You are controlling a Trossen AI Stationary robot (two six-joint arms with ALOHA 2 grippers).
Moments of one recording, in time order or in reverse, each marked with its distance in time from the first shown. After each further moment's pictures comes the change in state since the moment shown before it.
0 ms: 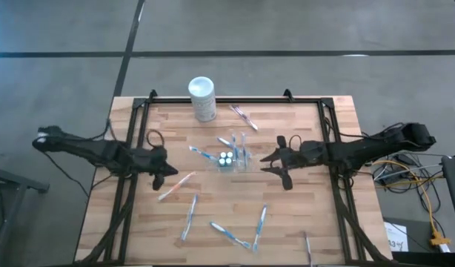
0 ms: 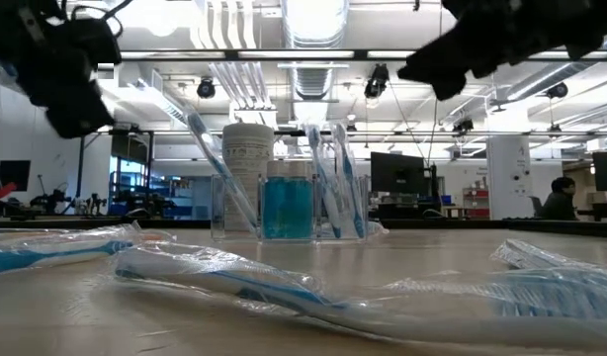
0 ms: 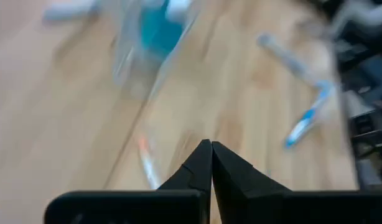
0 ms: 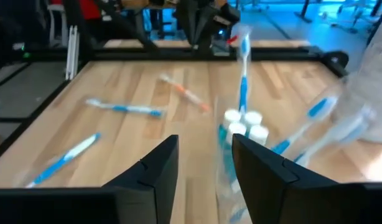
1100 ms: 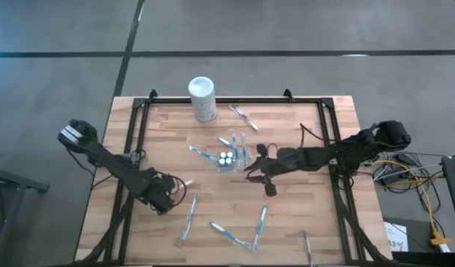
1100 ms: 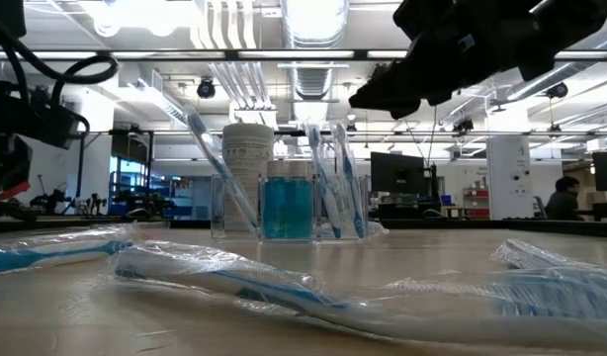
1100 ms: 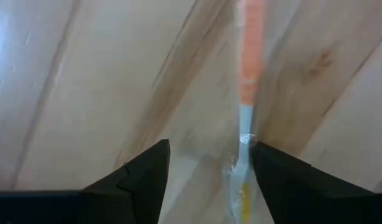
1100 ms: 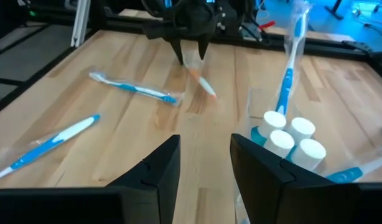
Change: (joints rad) left arm -0.412 0.737 0.212 -0.338 -0.016 -0.525; right arm 0.012 0.372 0.121 0.184 -0.070 -0.105
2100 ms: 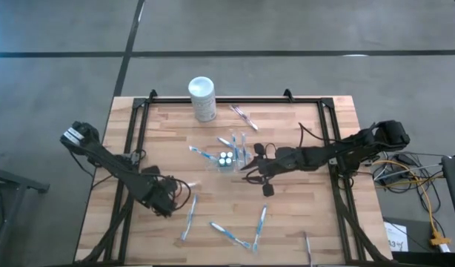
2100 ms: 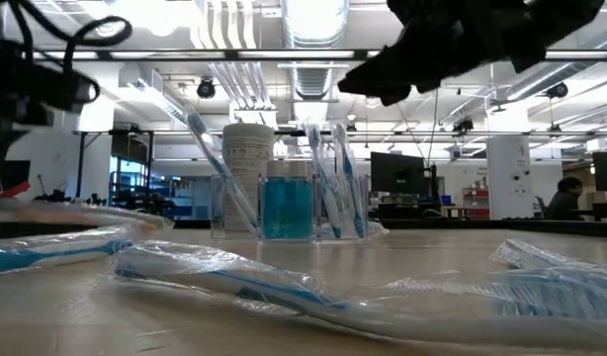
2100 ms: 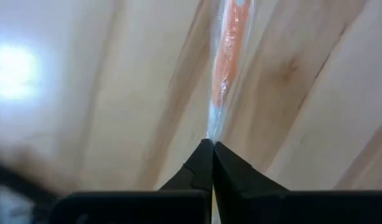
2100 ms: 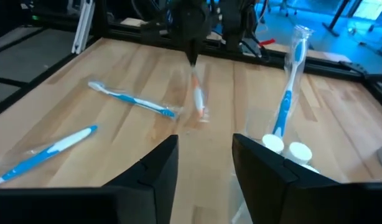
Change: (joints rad) left arm -0.006 0.047 0.177 -0.215 -0.048 0.127; right arm 0.007 0.015 0.050 -0.003 0.003 -0.048
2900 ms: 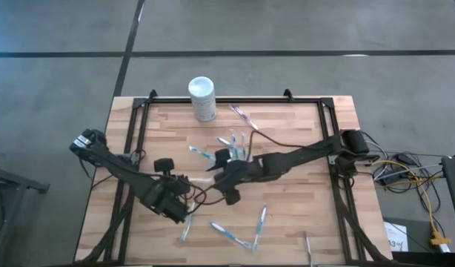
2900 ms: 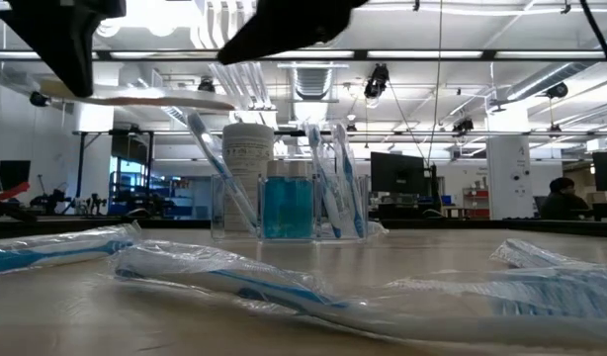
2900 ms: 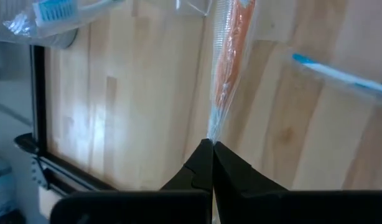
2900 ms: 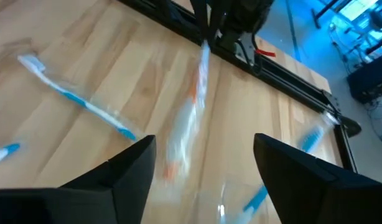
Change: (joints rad) left arm 0.043 0.164 0.526 -0.421 -0.271 0.238; right arm 0.080 0.444 0.786 -0.582 0.224 -0.258
